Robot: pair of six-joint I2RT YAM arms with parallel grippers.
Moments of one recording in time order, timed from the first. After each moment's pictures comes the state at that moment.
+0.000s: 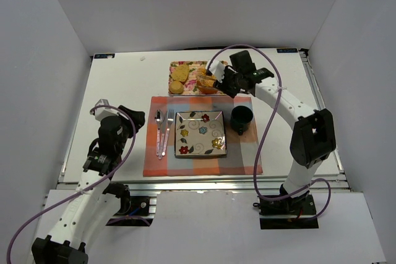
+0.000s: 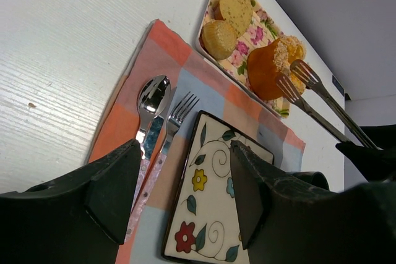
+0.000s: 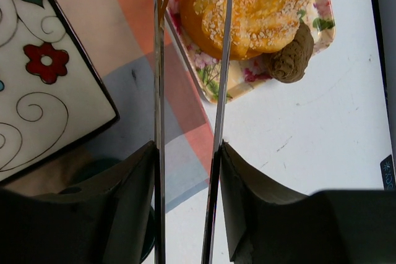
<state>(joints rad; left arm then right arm) -0.25 0.64 0.54 -0.25 -0.22 -0.85 0.50 1.77 1.53 -0.55 -0.19 -0.76</state>
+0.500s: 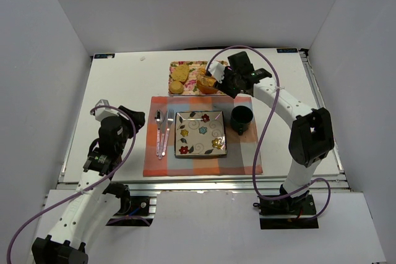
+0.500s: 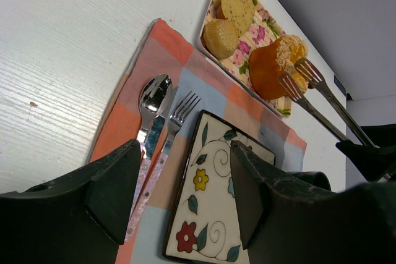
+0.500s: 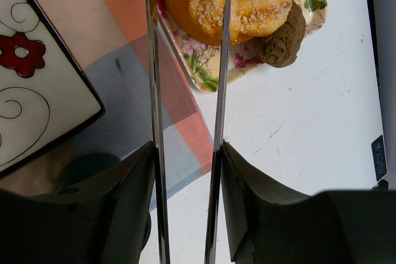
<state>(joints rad) -0.25 0.64 0.53 -0.25 -0.23 -0.85 0.51 1.79 1.53 -0.56 -0.09 -0.75</state>
